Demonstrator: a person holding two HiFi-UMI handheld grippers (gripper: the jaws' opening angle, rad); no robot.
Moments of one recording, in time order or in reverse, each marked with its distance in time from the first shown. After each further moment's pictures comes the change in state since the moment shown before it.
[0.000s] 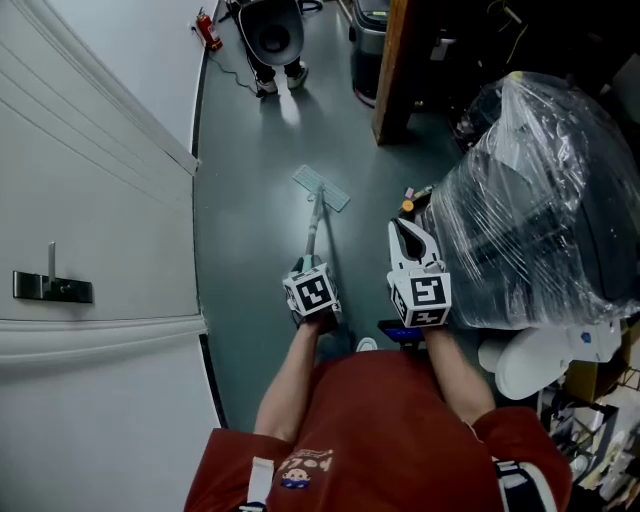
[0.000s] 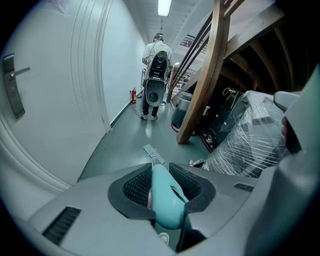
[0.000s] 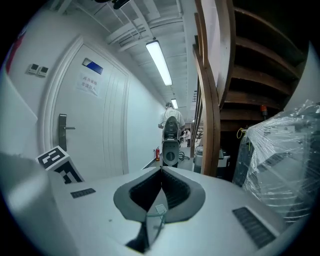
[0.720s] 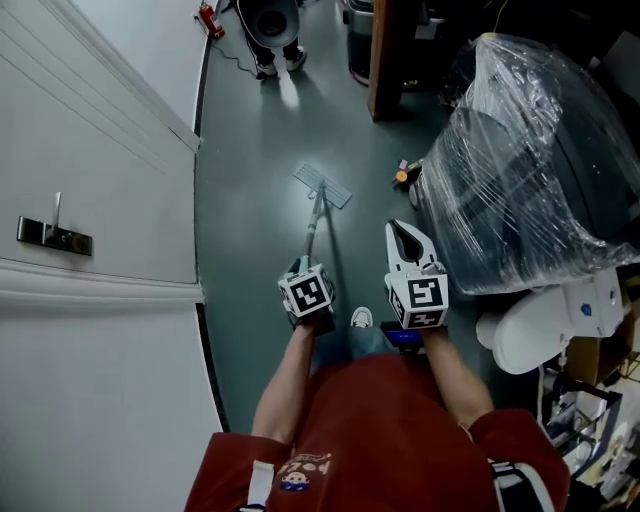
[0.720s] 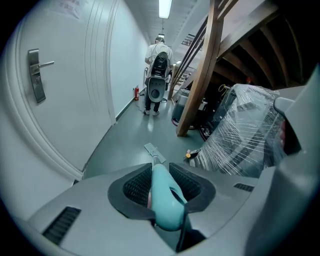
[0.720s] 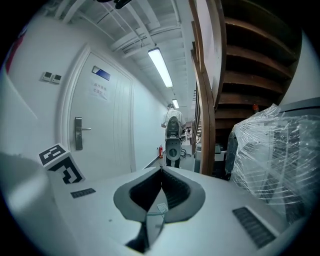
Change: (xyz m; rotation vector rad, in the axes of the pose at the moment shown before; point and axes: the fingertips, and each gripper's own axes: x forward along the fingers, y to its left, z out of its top) left arm -0.106 -0.025 -0.147 -0.003 0.013 0.007; right arm -0.171 0.021 -0.056 0.027 0.011 0.025
